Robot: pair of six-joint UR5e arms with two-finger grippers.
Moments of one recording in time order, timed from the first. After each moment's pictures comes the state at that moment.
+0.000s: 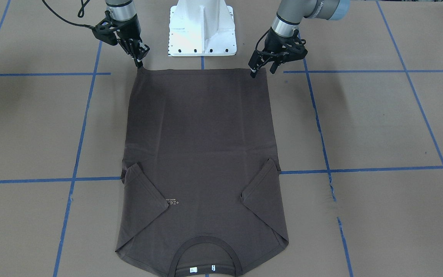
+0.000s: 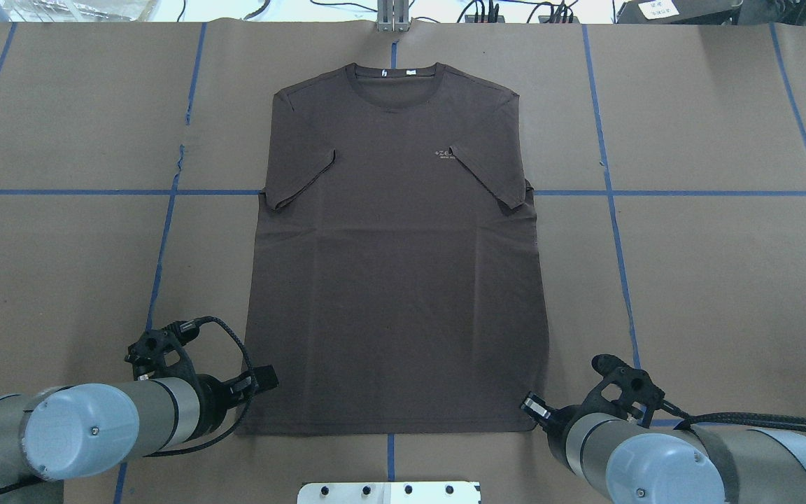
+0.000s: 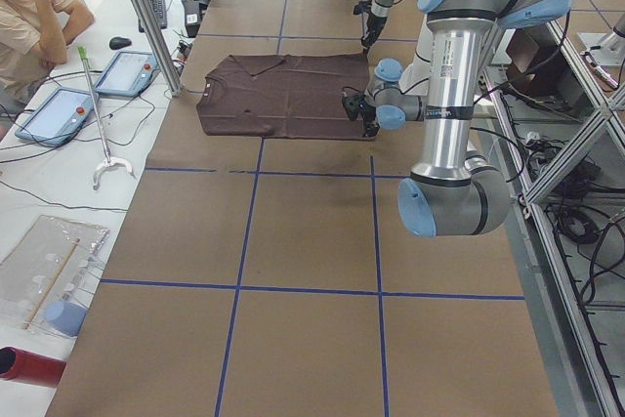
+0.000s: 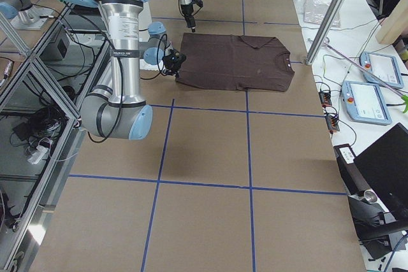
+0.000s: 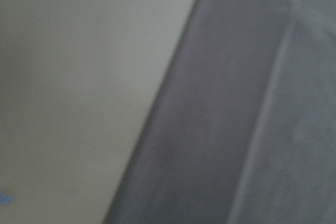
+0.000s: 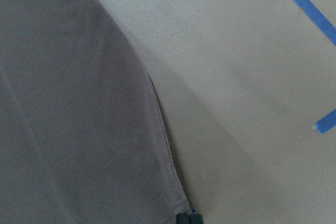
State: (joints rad) left arm -0.17 -1.68 -2.04 -1.99 -1.53 -1.89; right arm 0.06 -1.50 2.19 -1.45 1.40 2.17
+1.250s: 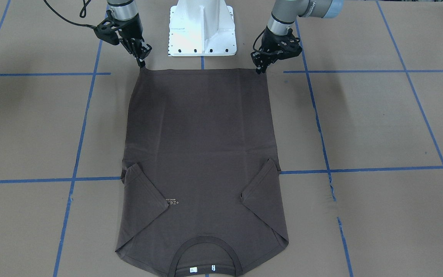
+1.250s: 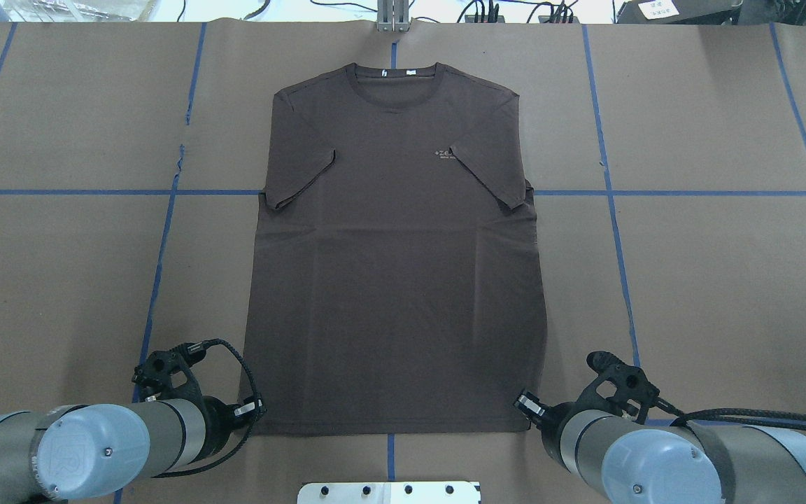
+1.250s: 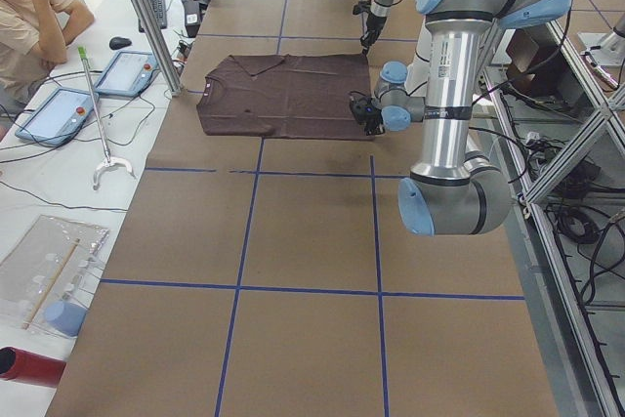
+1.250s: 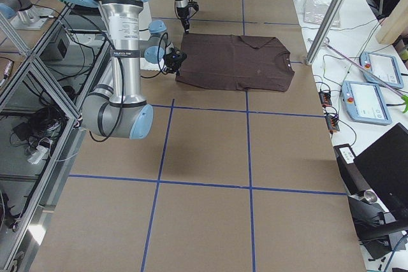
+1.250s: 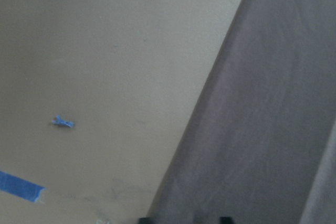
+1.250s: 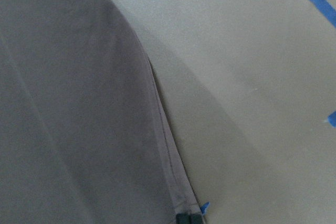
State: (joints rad) left arm -0.13 -1.68 -2.05 -1.97 -1.53 -1.90; right arm 0.07 -1.48 2.19 -1.44 1.41 2.18
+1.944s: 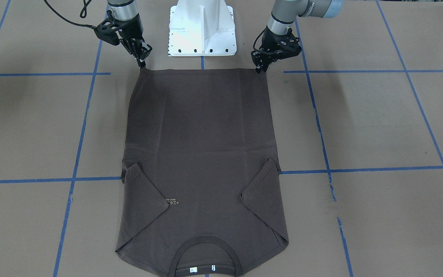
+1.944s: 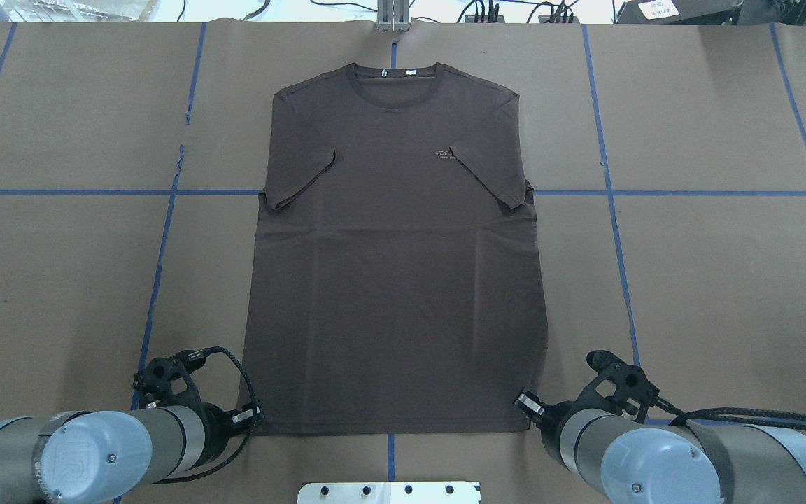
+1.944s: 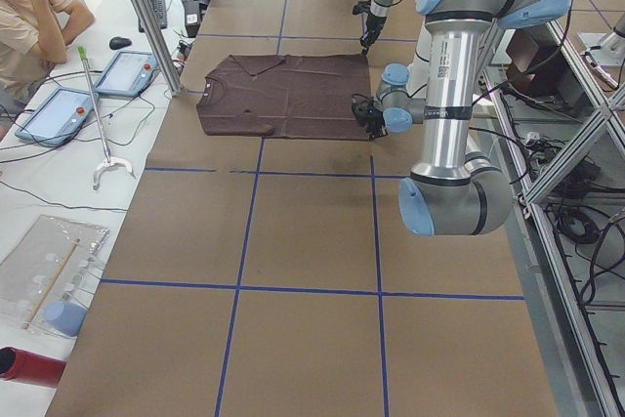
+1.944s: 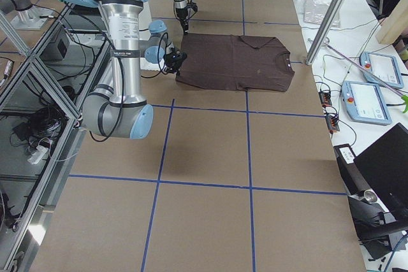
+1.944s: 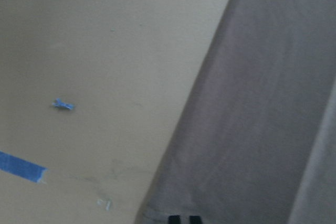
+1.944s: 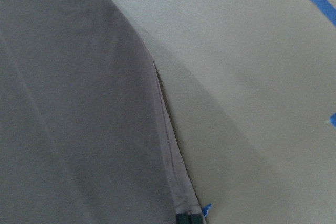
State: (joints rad) left arm -0.12 -1.67 -2.03 -1.97 -1.53 -1.90; right arm 0.07 -1.48 2.18 -1.44 1.41 2.18
